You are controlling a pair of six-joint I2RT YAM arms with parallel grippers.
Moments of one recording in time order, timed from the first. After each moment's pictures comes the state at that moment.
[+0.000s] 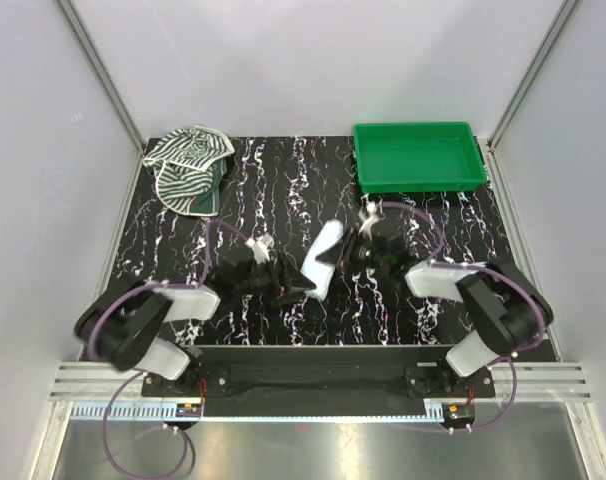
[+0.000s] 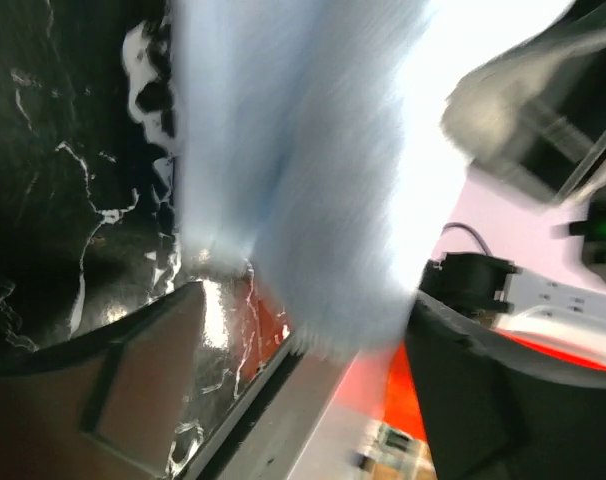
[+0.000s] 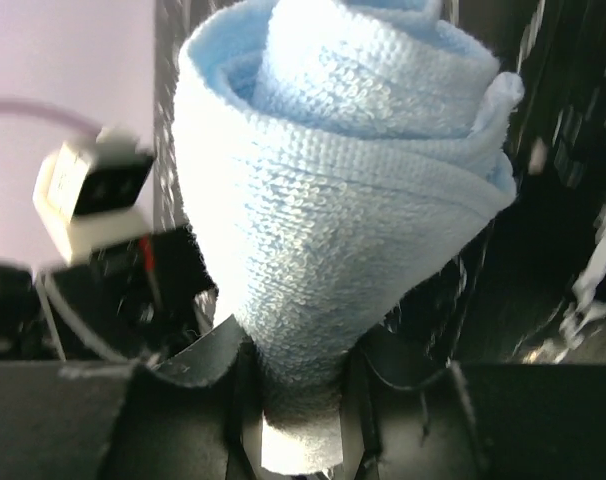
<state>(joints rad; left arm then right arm) -0.59 1.50 0.35 0.63 0.56 -1.12 0.57 1.58 0.57 0.56 -0.38 0.96</state>
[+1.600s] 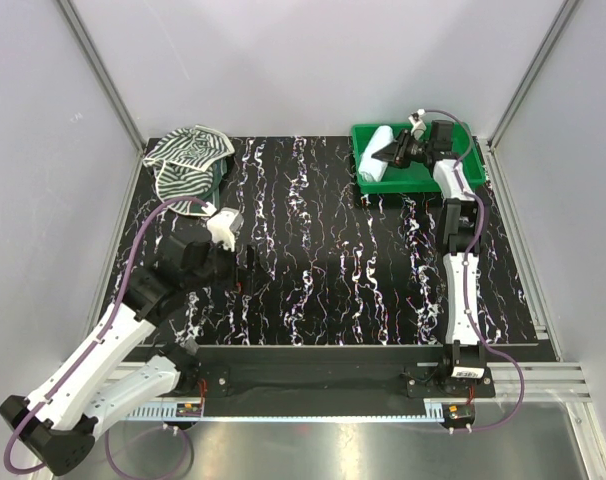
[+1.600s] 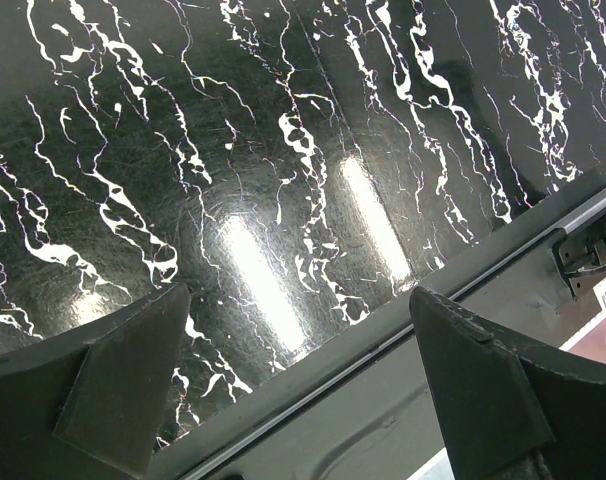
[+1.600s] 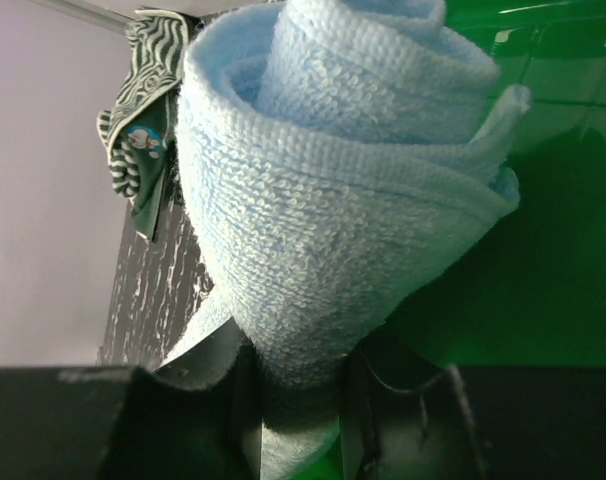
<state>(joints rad) -0.59 0.79 0.87 -0.72 0.14 -0.34 -0.05 2.85 2.53 -0.21 -1.00 0.54</state>
